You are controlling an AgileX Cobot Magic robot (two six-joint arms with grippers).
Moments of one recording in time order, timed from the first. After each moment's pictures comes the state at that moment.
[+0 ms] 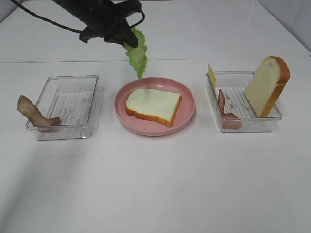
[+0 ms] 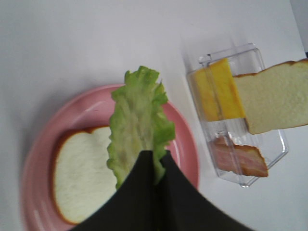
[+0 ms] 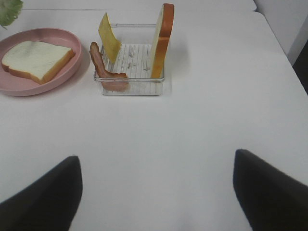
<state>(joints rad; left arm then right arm) -0.30 2.28 -2.03 -0.70 0.90 0.16 -0.01 0.00 -0.50 0.10 1.06 -0.09</state>
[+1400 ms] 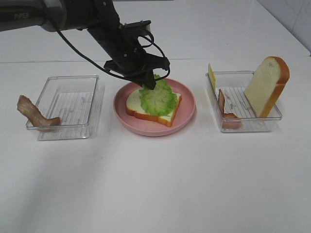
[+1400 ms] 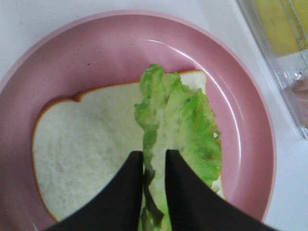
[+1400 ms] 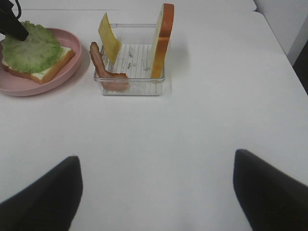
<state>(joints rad) -0.45 2.41 -2.03 -0.42 0.86 0.14 -0.01 0.00 -0.50 0.10 1.06 -0.09</state>
